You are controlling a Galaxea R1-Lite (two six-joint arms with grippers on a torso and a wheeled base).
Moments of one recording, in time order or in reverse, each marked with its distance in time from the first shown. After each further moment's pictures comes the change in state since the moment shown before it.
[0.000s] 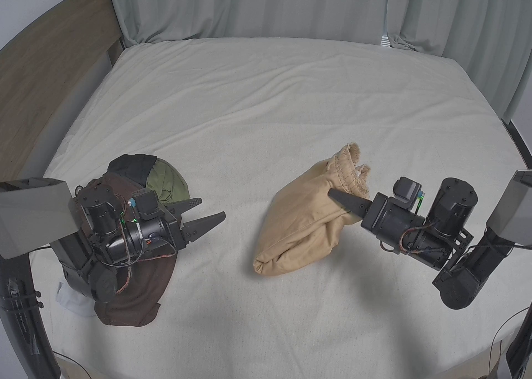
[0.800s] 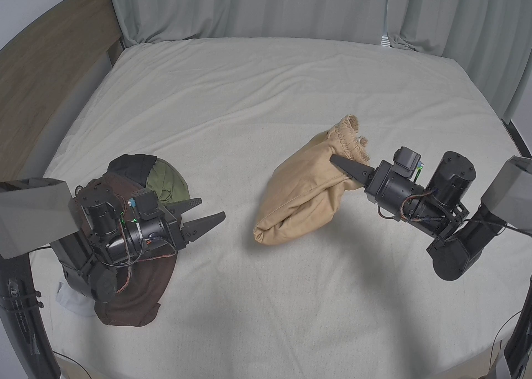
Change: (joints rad) left arm 0.001 0.001 0.000 0.000 -0.001 -0.004; right arm -0.092 0.056 -0.207 -0.002 0.163 0.037
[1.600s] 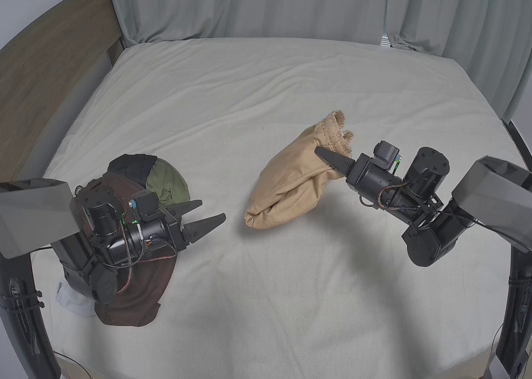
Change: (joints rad) left arm 0.000 0.008 0.001 0.000 0.000 0.000; right arm -0.011 0.173 -0.240 0.011 0.023 0.003
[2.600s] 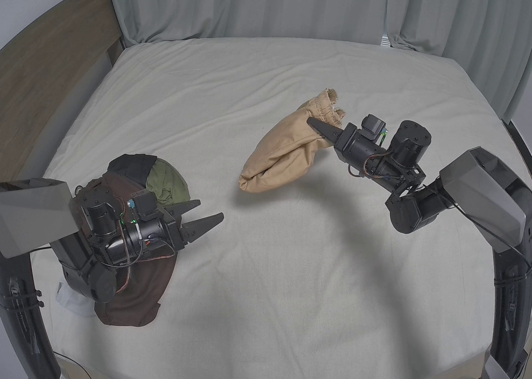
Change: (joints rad) left arm 0.009 0.000 0.001 0.000 -0.003 -0.003; right arm -0.024 0.122 -0.401 0.207 0.002 0.035
